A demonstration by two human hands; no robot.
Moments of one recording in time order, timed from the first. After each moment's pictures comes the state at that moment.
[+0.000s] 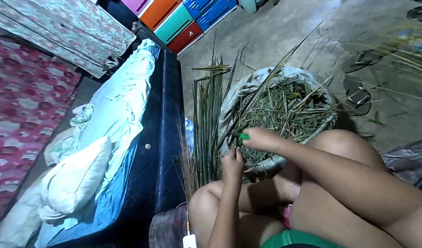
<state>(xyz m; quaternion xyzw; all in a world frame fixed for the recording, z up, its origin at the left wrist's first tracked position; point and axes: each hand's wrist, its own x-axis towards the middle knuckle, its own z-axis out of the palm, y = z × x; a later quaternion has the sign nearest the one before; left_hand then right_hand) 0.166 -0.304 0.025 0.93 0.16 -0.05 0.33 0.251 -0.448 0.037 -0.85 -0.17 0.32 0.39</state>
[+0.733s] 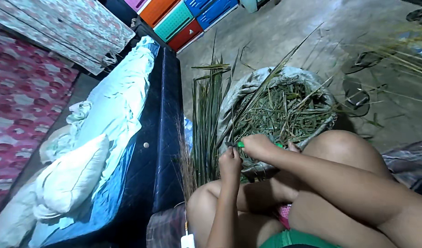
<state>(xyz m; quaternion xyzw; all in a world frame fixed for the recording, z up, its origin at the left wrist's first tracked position) 0.169 -0.298 0.022 0.95 0.16 -0.03 0.27 0.234 -0.424 0.037 -0.89 -0.18 0.32 0.25</state>
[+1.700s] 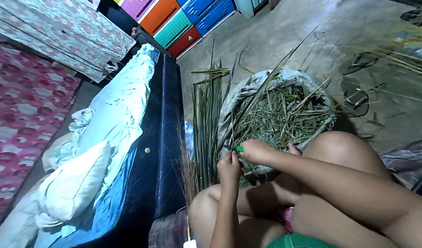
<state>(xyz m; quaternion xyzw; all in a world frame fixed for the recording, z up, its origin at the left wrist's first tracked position) 0.162 -0.299 0.031 0.92 0.16 0.00 0.35 0.232 -0.427 0.044 -0.86 -0.17 0.36 0.31</state>
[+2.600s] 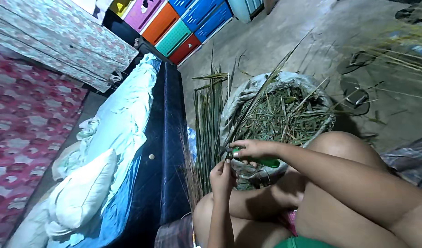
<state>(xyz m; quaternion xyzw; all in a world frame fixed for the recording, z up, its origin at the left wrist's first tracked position) 0.143 -0.284 0.059 0.83 0.16 0.02 0.53 0.243 -0.448 0.035 -0.61 -0.22 0.45 0.61</state>
